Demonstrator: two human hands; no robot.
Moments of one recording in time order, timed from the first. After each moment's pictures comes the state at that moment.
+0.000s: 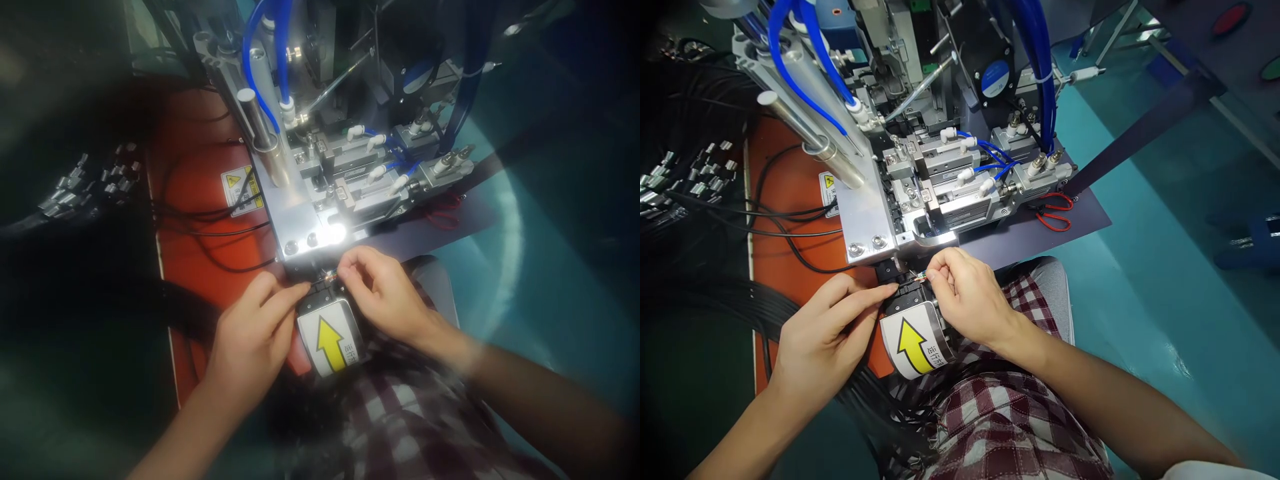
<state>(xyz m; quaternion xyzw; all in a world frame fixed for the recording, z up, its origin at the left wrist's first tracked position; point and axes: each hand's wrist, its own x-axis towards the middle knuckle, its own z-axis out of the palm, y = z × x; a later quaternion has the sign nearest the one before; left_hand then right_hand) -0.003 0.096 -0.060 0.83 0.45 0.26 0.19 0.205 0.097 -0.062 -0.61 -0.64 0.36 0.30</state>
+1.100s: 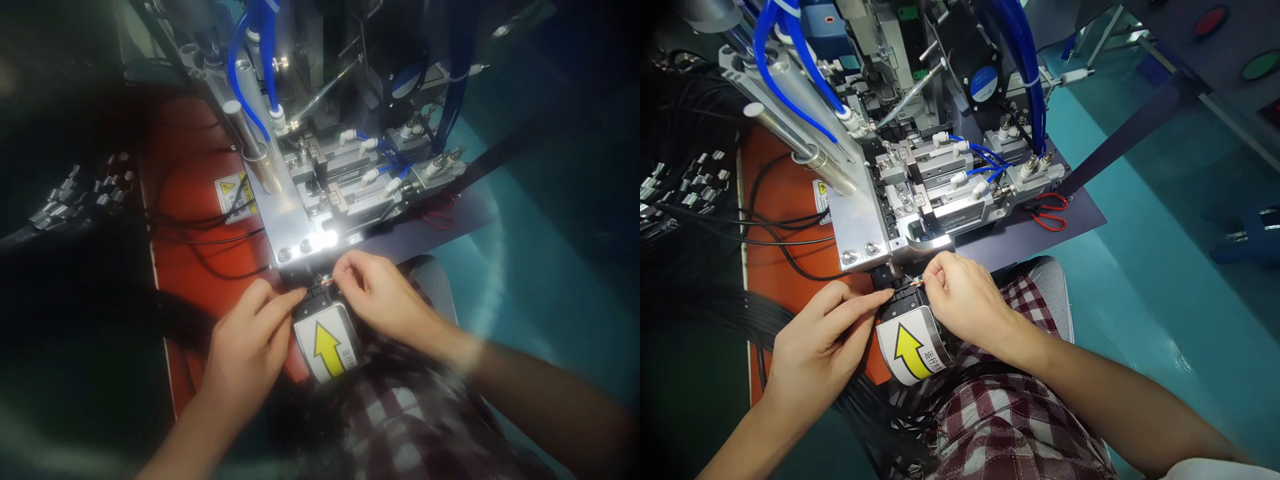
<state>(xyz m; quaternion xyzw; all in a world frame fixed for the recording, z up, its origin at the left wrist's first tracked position) -0.003 0.097 -0.060 0.84 0.45 0.26 0.18 0.202 0.105 -0.048 -0.66 -0.60 0.40 0.20</state>
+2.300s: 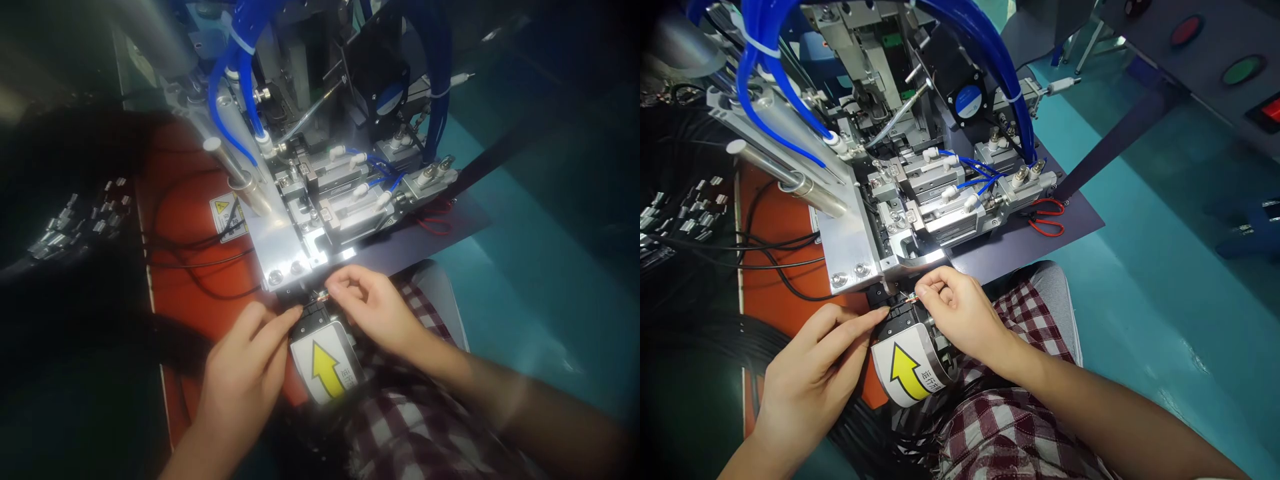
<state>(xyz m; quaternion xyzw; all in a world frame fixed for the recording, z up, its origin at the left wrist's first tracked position) -0.003 0.097 -0.059 0.85 0.44 0.24 0.15 0.200 0.098 -0.075 -0.60 -0.43 0.57 0.37</state>
